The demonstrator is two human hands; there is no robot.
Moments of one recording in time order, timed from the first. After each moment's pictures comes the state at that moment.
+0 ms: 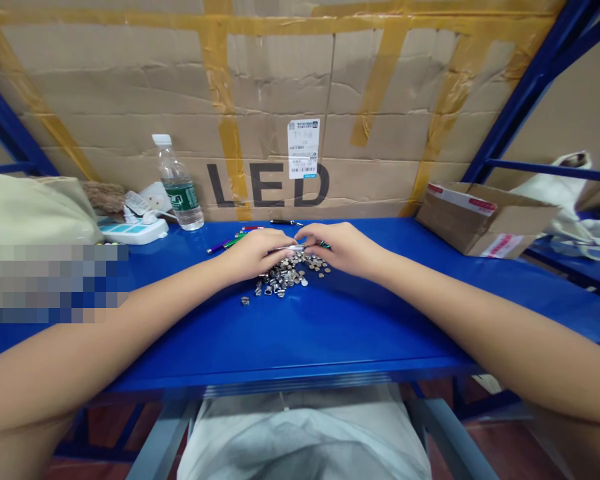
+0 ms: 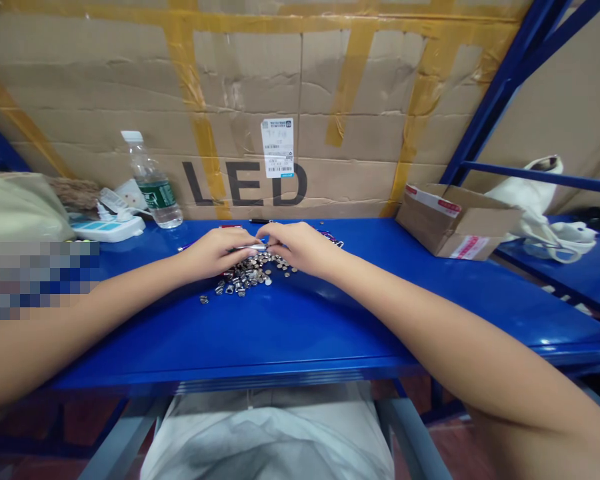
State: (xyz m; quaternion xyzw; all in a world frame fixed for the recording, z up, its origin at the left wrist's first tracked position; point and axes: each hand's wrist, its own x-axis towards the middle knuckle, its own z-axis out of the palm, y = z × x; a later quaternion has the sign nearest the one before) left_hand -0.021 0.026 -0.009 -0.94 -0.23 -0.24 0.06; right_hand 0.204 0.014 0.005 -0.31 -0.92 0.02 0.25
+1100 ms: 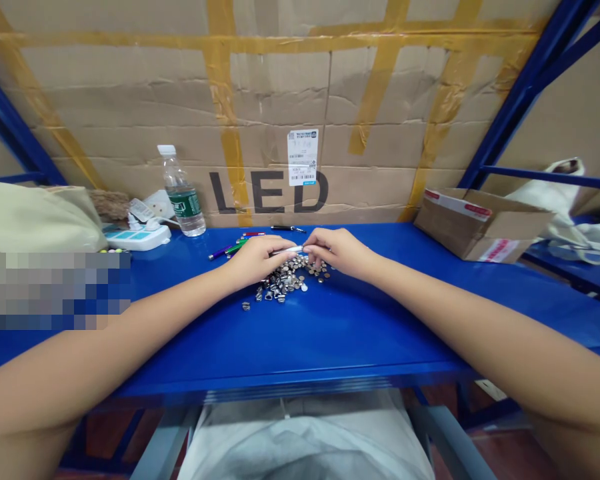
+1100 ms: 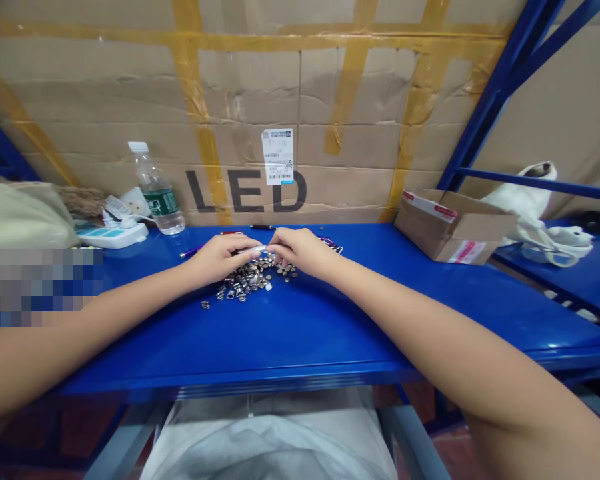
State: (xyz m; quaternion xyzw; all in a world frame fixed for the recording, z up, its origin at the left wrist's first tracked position) left_hand -0.014 0.023 -0.013 -0.90 -0.31 -0.30 -0.04; right_hand 0.205 0.024 -0.004 -0.35 -0.87 0.20 0.29
